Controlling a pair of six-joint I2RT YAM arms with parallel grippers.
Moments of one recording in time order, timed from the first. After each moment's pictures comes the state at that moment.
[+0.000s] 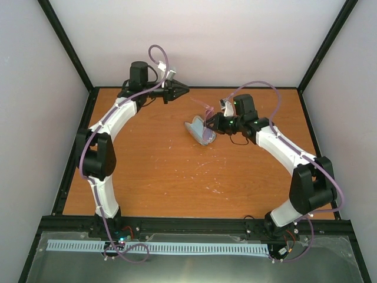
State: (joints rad) left arm -0.26 1.93 1.68 -0.10 1.09 0.13; right arm 0.39 1.54 1.17 -0.30 -0.62 0.63
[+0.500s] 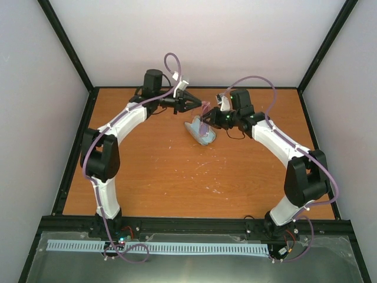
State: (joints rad) left arm -0.35 1.93 1.63 -0.07 1.20 0.04; right arm 0.40 1.63 1.26 -0.29 -0.63 0.63
